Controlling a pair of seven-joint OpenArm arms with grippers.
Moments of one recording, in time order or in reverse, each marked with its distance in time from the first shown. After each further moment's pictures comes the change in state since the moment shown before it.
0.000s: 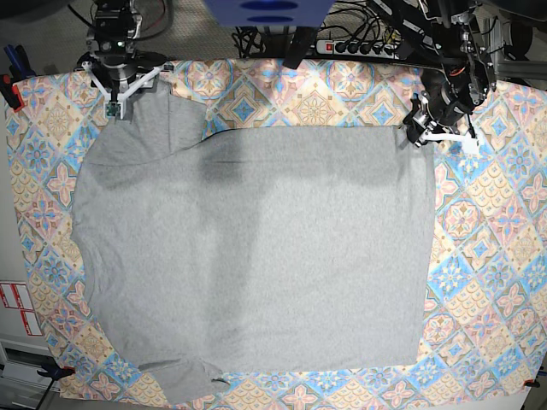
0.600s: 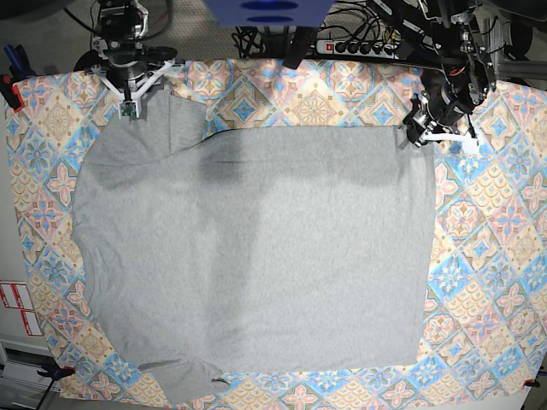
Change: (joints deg) left arm 0.0 0.1 0.0 0.0 0.0 0.0 -0.2; right arm -0.9 2.7 -6.1 2.1 -0.6 0.0 -1.0
